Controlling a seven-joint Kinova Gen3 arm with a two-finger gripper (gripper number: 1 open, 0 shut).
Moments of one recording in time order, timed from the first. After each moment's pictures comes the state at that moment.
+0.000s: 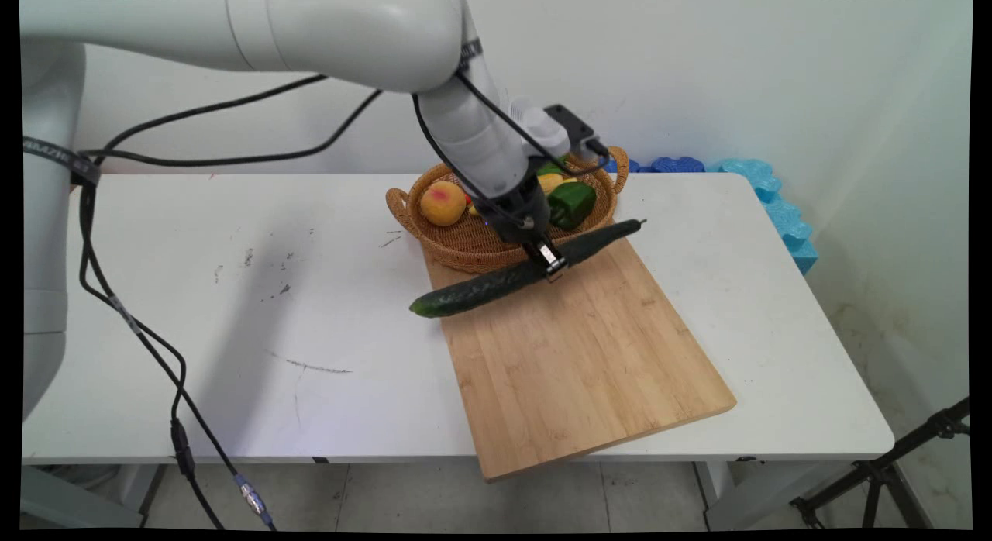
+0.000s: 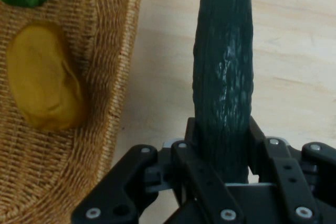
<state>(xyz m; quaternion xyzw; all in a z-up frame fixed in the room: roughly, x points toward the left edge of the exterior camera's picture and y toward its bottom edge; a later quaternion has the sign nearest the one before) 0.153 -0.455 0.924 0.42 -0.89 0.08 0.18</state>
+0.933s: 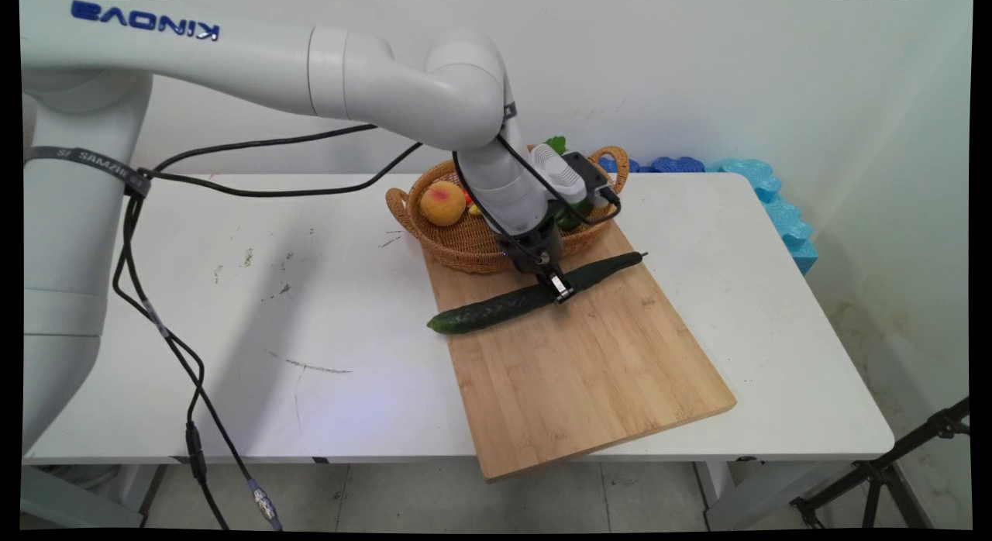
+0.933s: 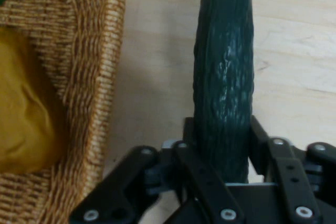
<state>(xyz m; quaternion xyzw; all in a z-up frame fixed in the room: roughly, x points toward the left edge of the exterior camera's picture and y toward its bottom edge) 0.132 -0.478 0.862 0.40 -0.90 0.08 0.16</state>
